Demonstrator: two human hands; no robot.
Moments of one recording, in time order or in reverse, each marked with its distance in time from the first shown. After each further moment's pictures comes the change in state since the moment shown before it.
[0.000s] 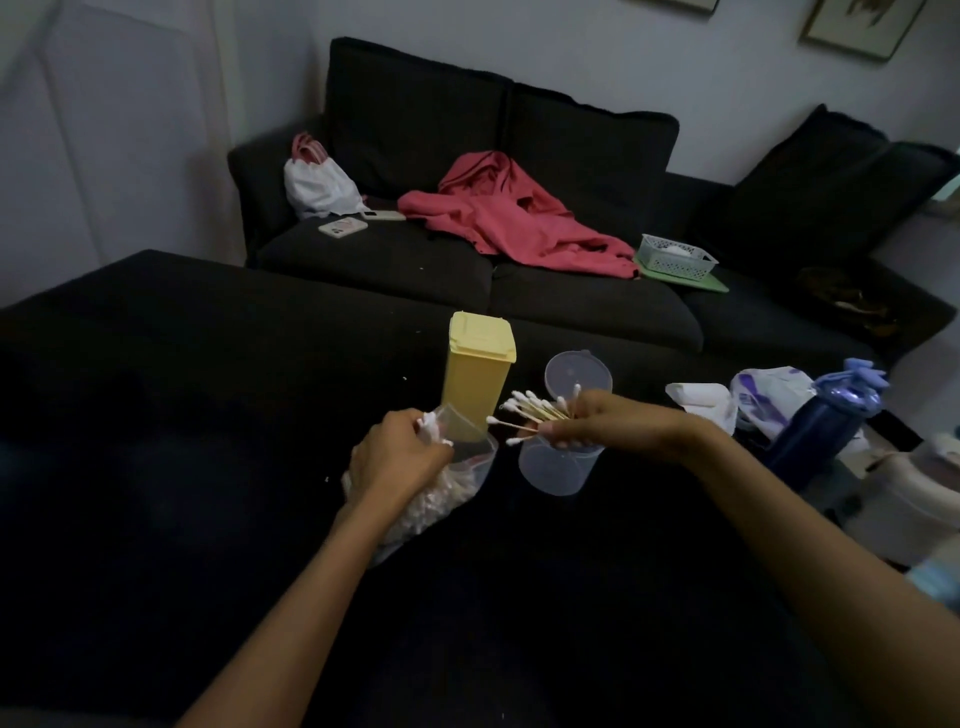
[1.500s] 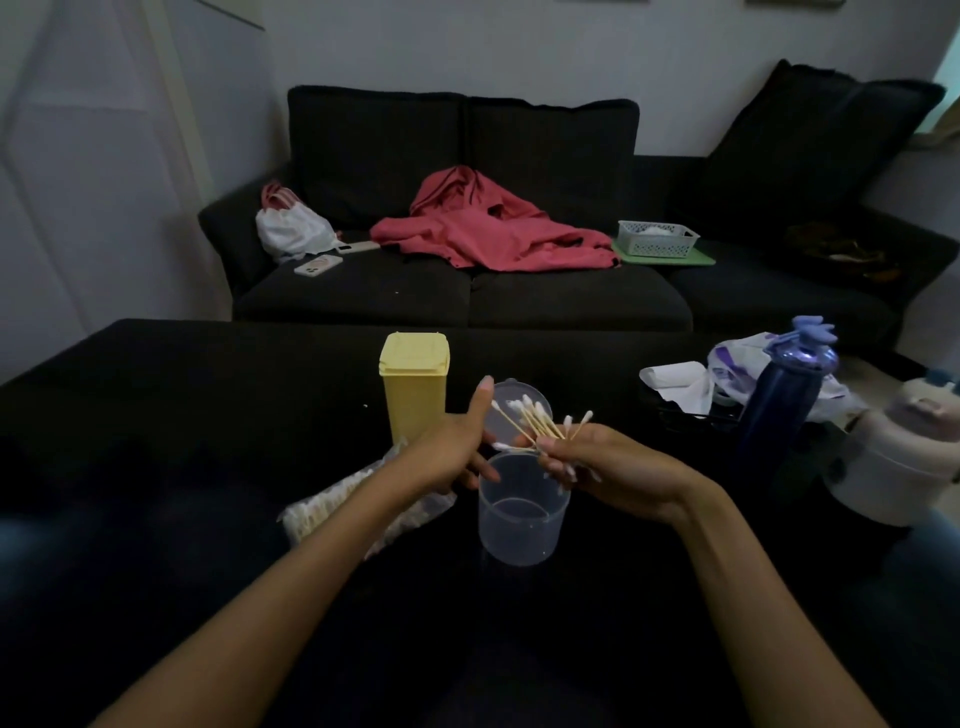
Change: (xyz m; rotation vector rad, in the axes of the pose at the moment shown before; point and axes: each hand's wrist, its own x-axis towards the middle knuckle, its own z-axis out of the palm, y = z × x) left_hand -0.017 0.102 0.043 -0.042 -0.424 0.052; right_hand -0.049 0.060 0.009 0.804 0.067 -0.087
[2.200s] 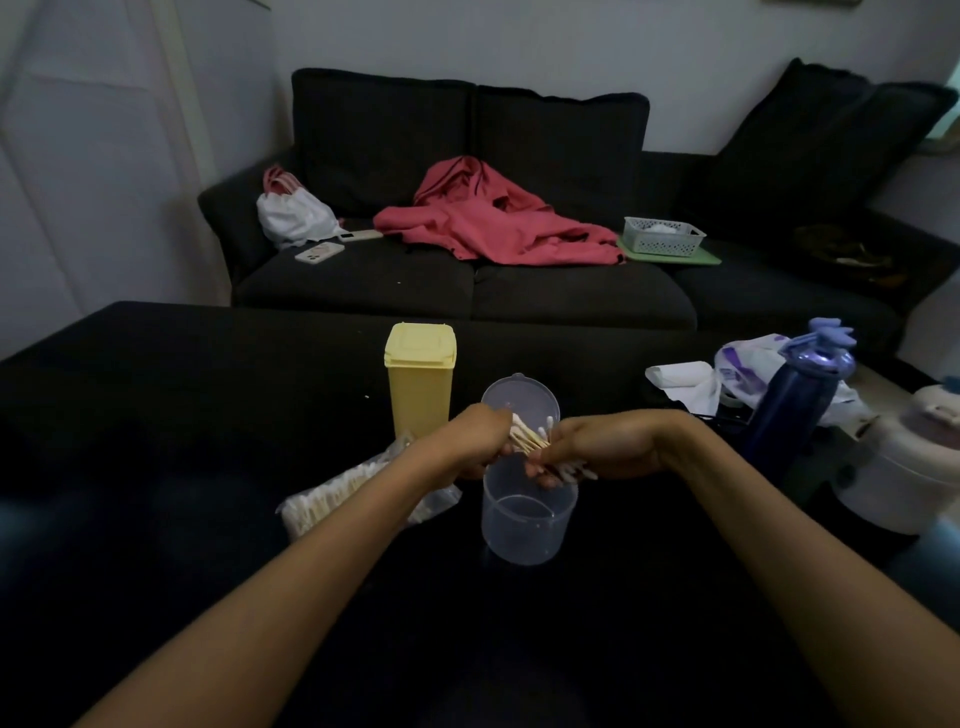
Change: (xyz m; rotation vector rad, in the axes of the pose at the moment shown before) left_hand 0.025 0.001 0.010 -0.089 -0.048 -0.020; right_hand 0.036 -0.030 -0.003 -0.540 -0.243 0.354
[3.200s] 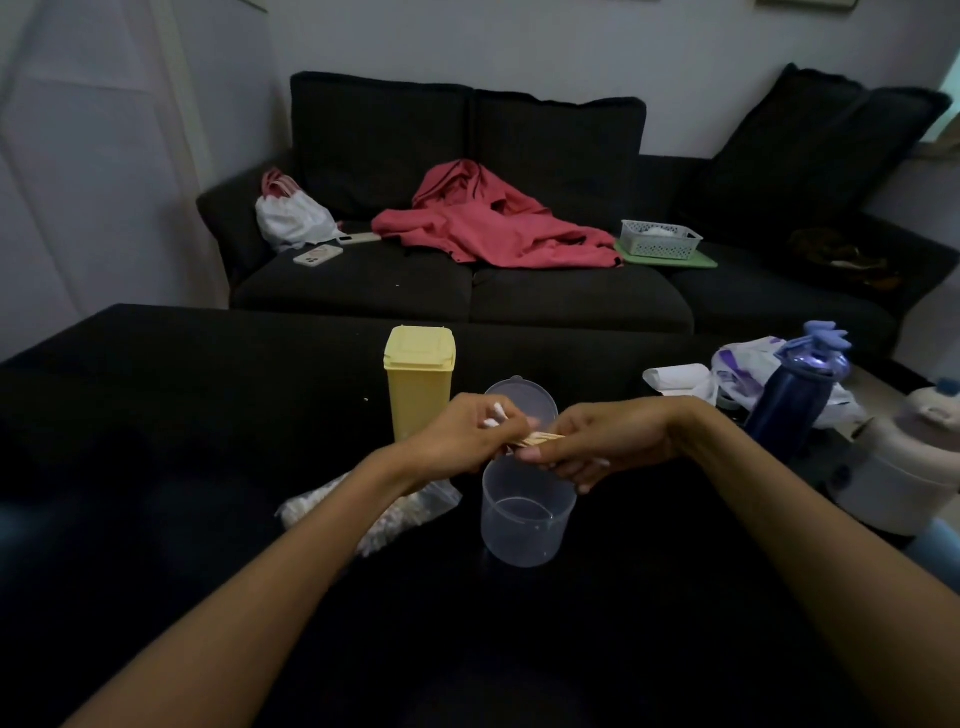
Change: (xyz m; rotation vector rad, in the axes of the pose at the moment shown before) left_hand -0.012 -0.012 -0.016 -0.056 -0.093 0.430; right_hand -0.018 -0.010 -0.005 0.001 -0.040 -0.010
